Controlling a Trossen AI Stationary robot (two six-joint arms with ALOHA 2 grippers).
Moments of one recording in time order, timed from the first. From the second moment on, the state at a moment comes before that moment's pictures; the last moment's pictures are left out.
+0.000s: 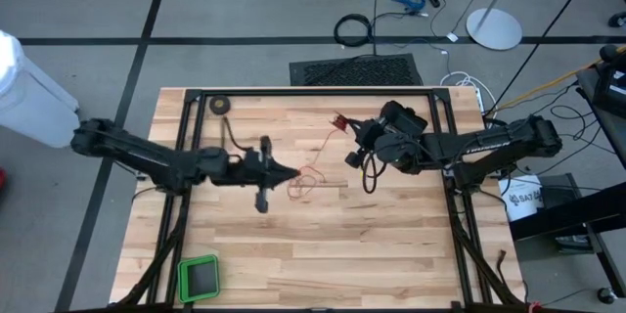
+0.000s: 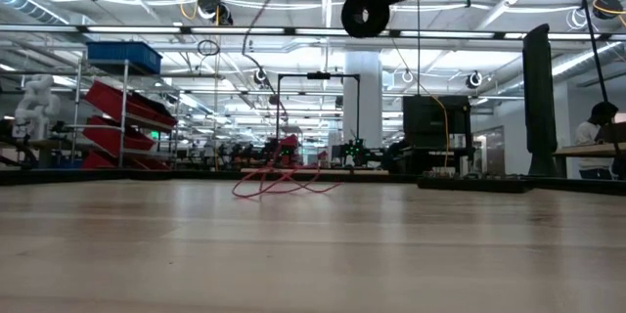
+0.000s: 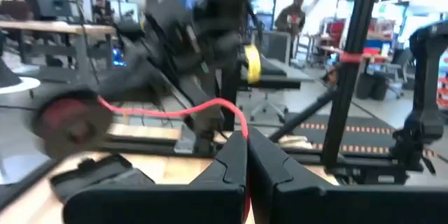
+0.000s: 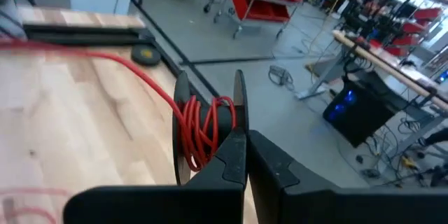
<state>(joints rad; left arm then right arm) -0.20 1.20 0.70 0.58 -0.19 -0.05 0.11 1.27 1.02 -0.17 0.89 -0.02</state>
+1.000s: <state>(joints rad) -0.05 1.38 0.74 0.18 -0.26 -0.04 0.08 1.24 1.02 -0.03 0.49 -0.04</state>
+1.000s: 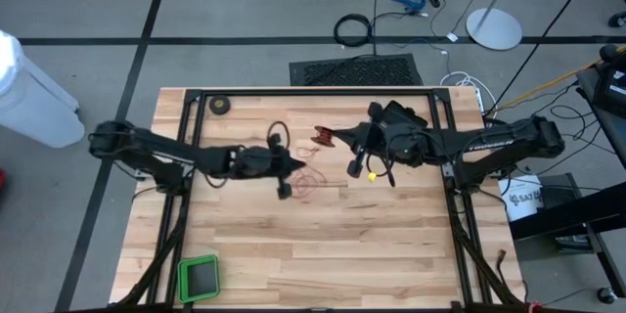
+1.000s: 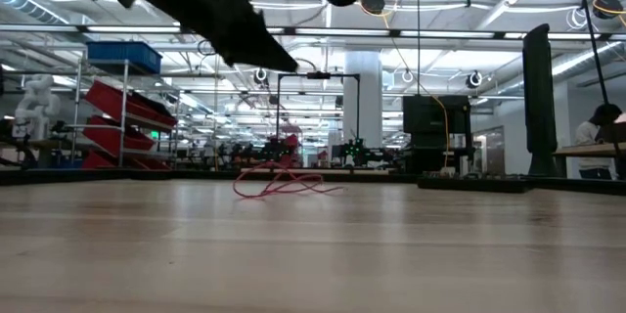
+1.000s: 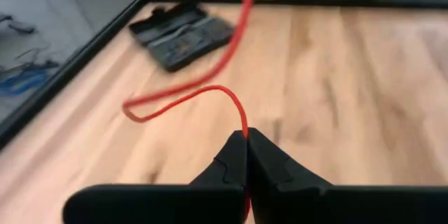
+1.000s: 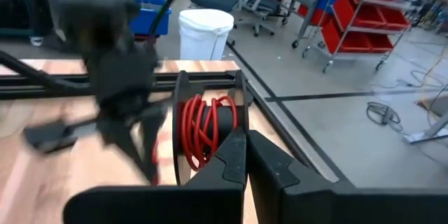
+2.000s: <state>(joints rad) -0.07 0.98 0.73 -0.02 -0.29 -0.12 0.11 1.19 1.02 -0.15 0.49 0.05</state>
